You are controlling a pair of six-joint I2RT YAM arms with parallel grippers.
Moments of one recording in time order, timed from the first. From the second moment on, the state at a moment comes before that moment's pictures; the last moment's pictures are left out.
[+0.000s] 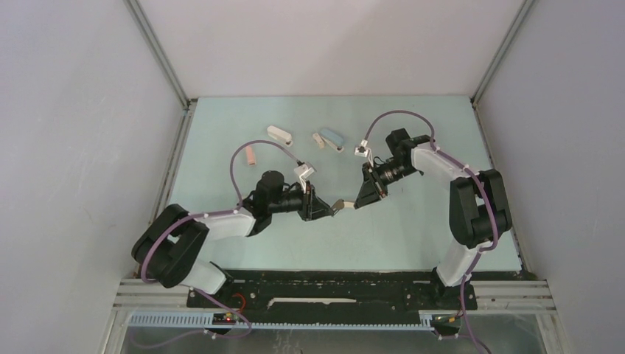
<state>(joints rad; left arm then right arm) -0.62 1.46 0.52 0.59 0.65 -0.38 0.28 1.76 1.23 -0.95 -1.11 -0.65</state>
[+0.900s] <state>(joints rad) -0.67 1.33 0.52 0.44 0.59 -0.14 0.35 1.66 1.22 -0.98 -1.01 -0.83</state>
